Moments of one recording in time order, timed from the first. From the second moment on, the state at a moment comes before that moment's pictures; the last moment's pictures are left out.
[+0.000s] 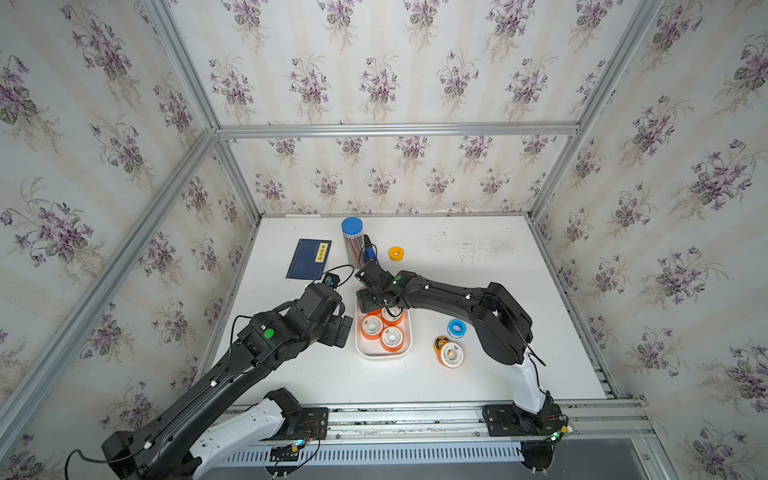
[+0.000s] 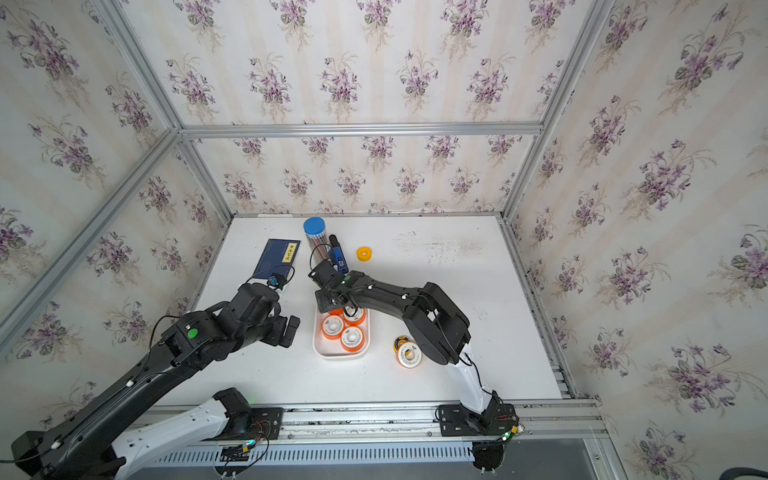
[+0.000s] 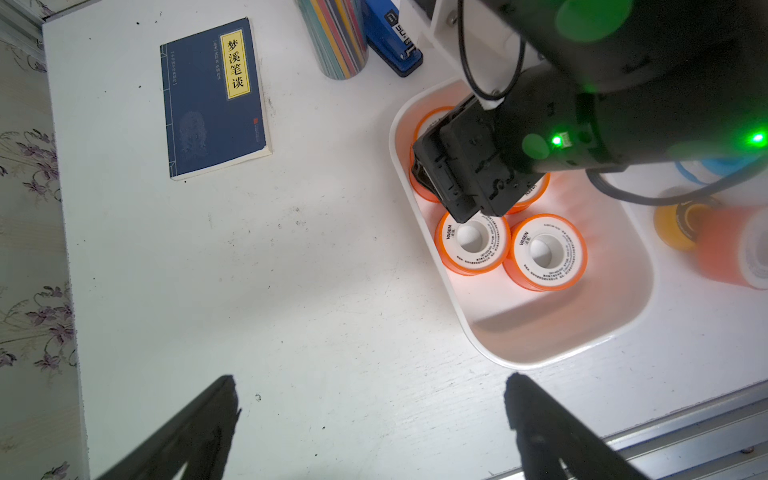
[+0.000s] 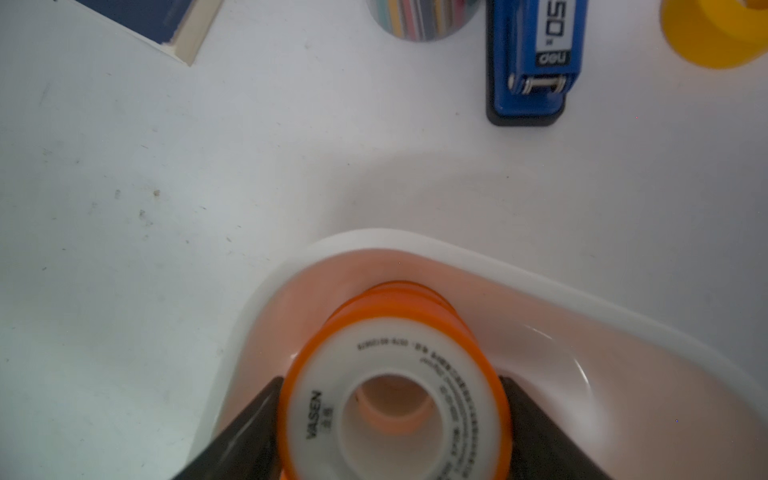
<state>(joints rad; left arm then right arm) -0.71 0.90 1.02 -1.10 -0.30 -0.30 0.96 2.09 1.60 -0.54 0.16 0.51</state>
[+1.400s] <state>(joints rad) -1.15 1.59 1.39 -0.93 -0.18 -0.28 0.20 0.82 0.30 -0.18 0.17 0.66</state>
